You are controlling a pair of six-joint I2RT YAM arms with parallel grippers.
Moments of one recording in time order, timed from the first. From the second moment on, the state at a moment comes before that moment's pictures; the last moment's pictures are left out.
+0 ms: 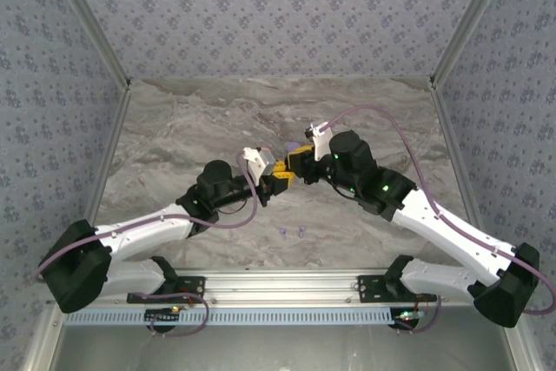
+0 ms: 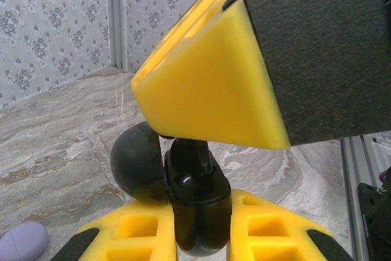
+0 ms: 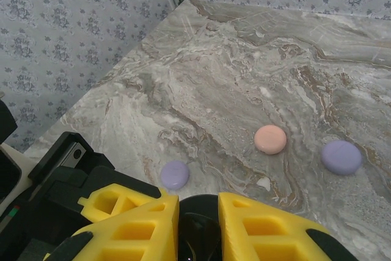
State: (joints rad) left arm -0.85 1.21 0.57 0.59 0.33 -0.12; right arm 0.82 1.08 0.99 -0.31 -0.02 0.32
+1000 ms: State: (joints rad) left arm -0.86 1.22 0.57 0.58 0.33 -0.12; right arm 0.85 1.09 0.99 -0.35 0.05 0.25
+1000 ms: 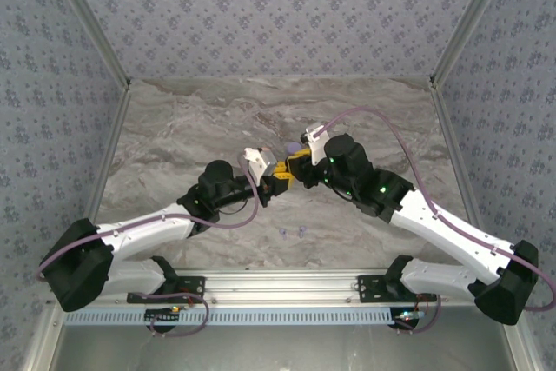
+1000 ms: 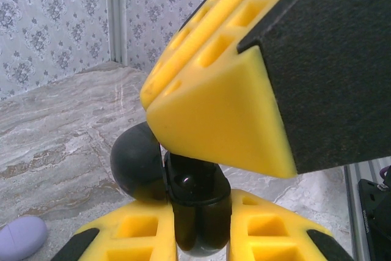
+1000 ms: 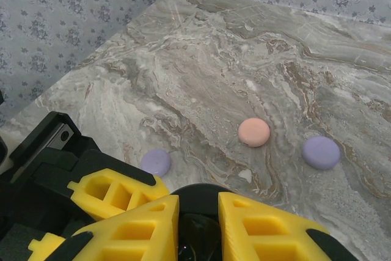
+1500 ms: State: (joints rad) left arm -0.86 1.22 0.57 0.57 0.33 -0.12; right arm 0.85 1.12 1.04 -0.39 0.03 0.25
